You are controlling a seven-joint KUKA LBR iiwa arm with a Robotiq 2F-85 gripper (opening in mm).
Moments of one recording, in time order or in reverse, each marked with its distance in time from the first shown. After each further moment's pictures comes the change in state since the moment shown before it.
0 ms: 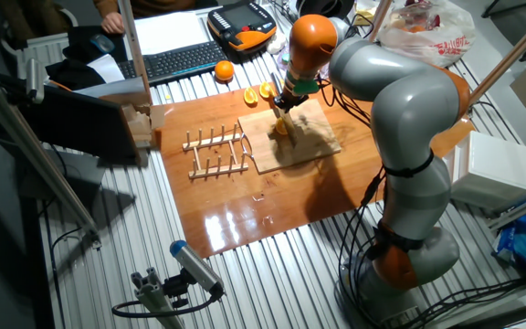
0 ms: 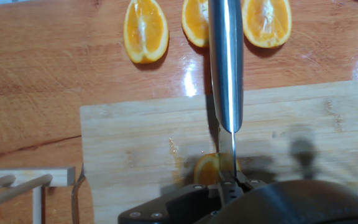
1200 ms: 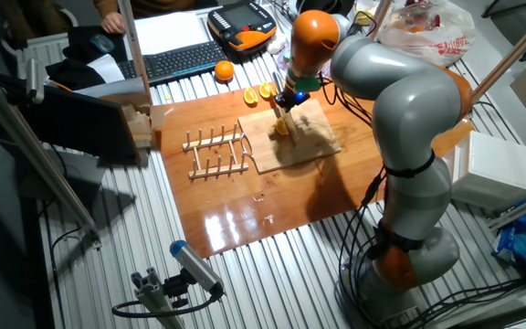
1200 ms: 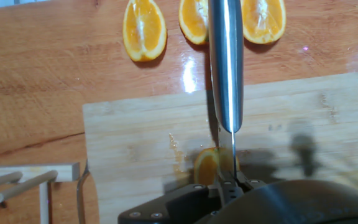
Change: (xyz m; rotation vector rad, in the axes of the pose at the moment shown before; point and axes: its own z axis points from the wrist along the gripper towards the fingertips) arm 0.003 -0.001 -0.010 -0.005 0.018 0.024
